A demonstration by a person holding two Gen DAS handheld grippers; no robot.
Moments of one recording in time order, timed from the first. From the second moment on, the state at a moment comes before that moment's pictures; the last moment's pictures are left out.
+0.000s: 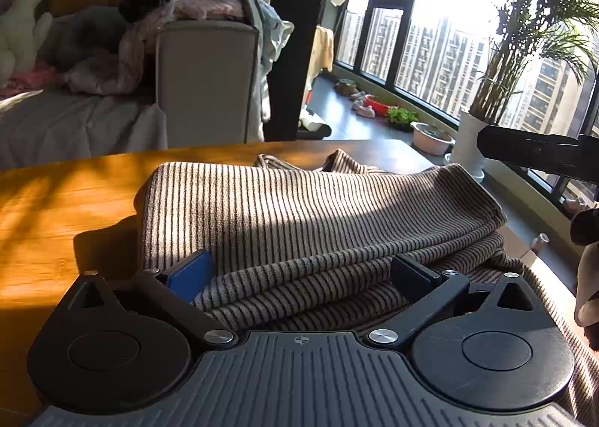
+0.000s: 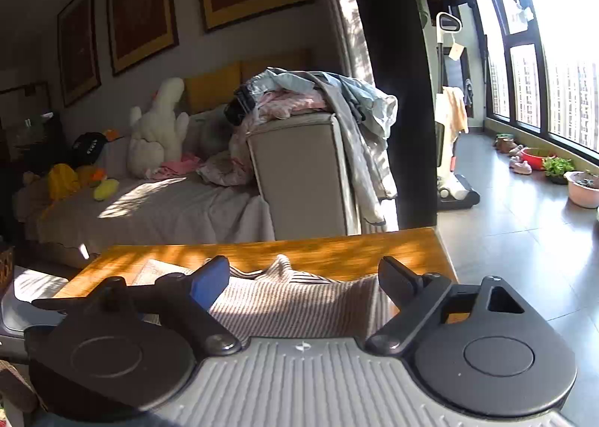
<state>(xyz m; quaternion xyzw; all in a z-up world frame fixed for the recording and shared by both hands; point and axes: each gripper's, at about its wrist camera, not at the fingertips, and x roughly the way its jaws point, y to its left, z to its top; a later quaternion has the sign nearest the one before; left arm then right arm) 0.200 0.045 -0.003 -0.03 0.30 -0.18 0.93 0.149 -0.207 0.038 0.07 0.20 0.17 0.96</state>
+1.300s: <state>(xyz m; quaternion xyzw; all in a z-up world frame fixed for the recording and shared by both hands) 0.229 0.074 -0.005 -0.11 0.30 -0.19 0.93 0.156 -0.182 -0.010 -0.01 0.29 0.13 0.95</state>
